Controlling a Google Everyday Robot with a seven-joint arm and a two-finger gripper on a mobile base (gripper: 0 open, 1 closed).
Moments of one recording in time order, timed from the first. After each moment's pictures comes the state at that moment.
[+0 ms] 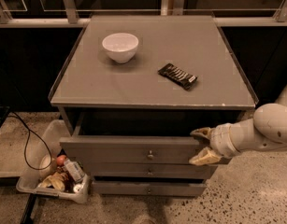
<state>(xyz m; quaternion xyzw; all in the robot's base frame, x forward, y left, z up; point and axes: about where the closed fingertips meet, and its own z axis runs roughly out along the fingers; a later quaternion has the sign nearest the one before) 0.496 -0.203 0.643 -0.61 0.71 0.13 0.32</state>
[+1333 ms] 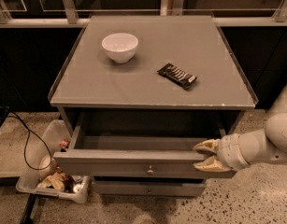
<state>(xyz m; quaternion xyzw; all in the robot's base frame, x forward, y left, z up) 0.451 -0.200 0.649 -0.63 0.69 0.16 0.32</state>
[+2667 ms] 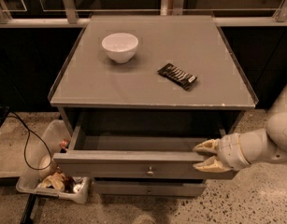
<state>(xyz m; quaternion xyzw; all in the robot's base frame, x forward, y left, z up) 0.449 -0.199 0.653 -0.63 0.69 0.18 0.32</state>
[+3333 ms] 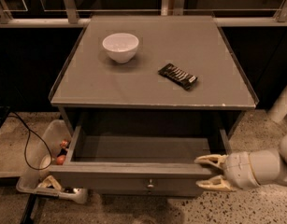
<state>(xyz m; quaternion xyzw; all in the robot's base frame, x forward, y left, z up) 0.394 -0.203 0.640 -0.63 0.66 0.21 0.34</state>
